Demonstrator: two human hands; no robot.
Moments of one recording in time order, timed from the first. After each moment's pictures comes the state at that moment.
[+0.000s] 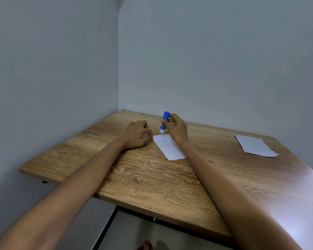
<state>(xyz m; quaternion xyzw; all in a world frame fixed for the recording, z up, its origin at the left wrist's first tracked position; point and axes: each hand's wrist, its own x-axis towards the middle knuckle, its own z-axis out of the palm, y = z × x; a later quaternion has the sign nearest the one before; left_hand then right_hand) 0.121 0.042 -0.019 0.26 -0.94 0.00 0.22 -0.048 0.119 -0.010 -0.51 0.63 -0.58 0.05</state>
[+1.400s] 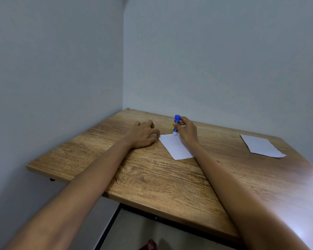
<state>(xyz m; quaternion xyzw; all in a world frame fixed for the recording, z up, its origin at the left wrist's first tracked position) 0.117 0.037 -0.024 0.26 -0.95 0.03 0.17 -0.064 0.118 -0.019 -0.47 0.68 -0.55 0.05</state>
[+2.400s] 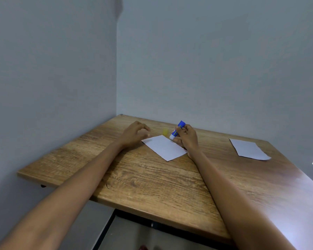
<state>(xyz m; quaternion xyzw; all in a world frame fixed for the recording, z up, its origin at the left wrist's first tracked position) 0.111 0.031 -0.017 0.31 -0.87 -0.23 0.31 -0.084 0.145 -0.015 -0.38 0.63 -0.65 0.17</state>
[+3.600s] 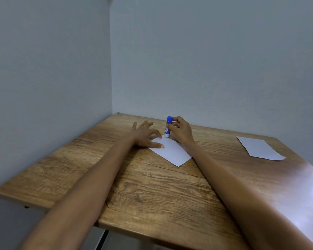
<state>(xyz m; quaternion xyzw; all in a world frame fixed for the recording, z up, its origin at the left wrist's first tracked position) 0.073 0.006 -0.012 0.31 -0.94 -0.09 0.06 -0.082 0.092 -0.015 -0.47 0.65 -0.59 0.10</state>
